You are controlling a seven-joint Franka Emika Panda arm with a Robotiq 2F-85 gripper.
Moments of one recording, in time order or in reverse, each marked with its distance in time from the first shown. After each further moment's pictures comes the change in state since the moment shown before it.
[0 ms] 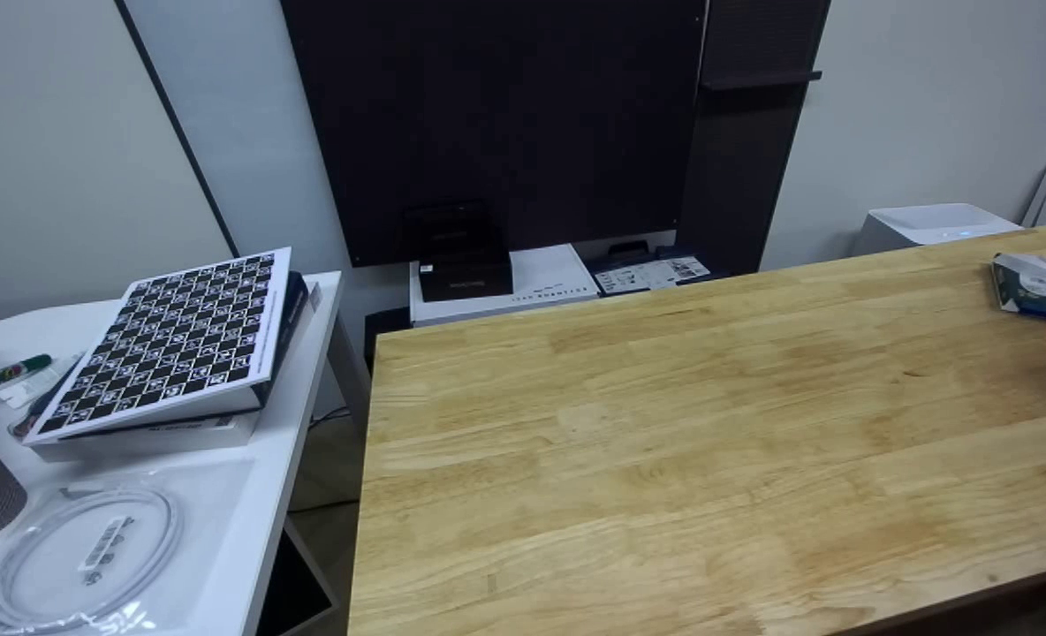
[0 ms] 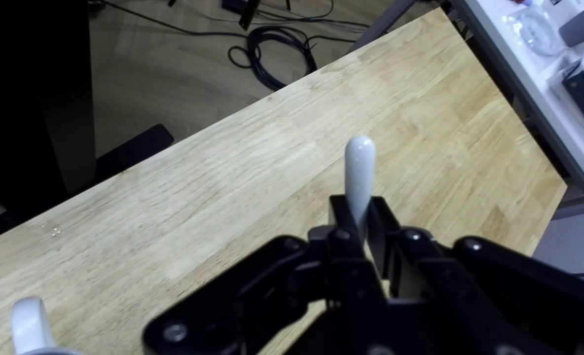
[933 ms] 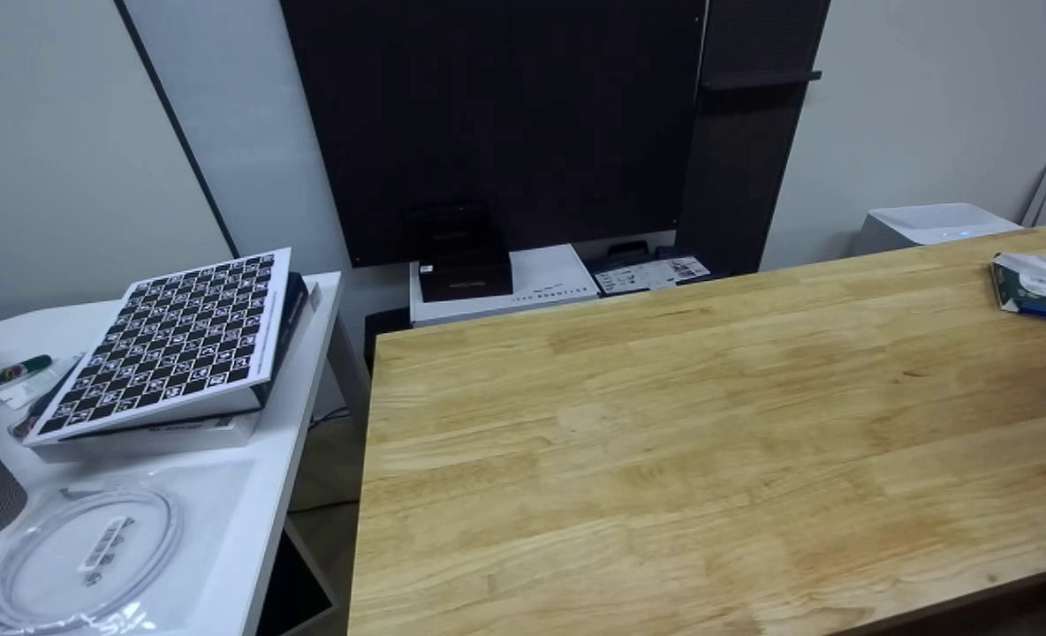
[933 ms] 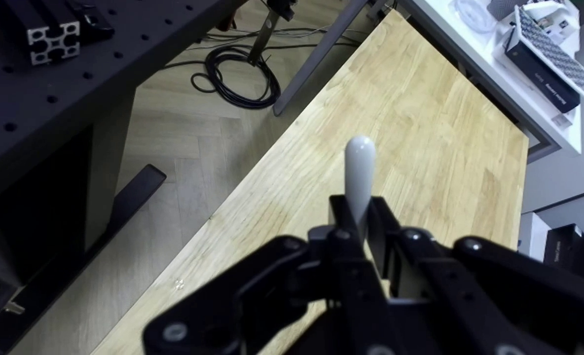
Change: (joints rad) arm -0.146 -0.014 -0.213 -0.101 0.010 -0.133 -0.134
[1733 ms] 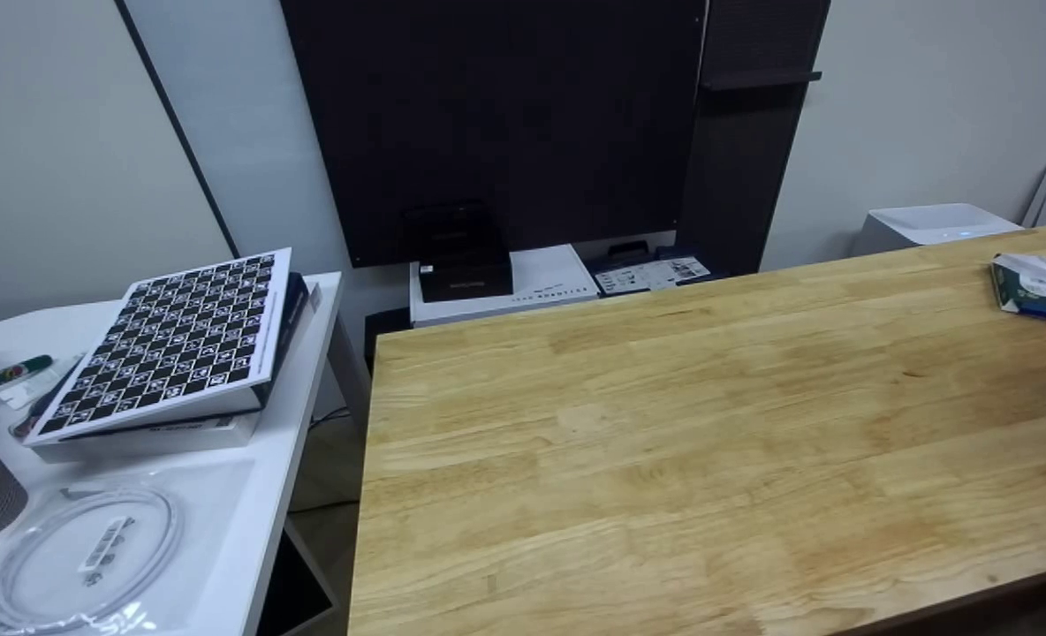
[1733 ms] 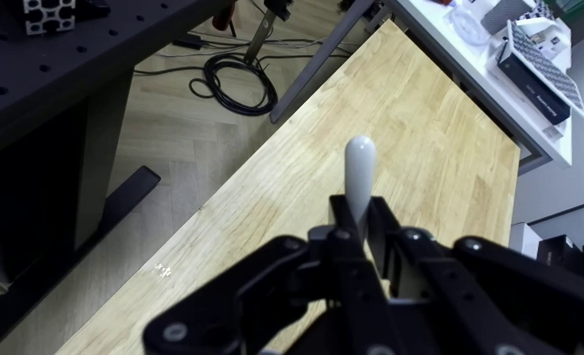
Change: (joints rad) arm -0.011 0.078 0.013 0.114 0.004 -0.071 -0.009
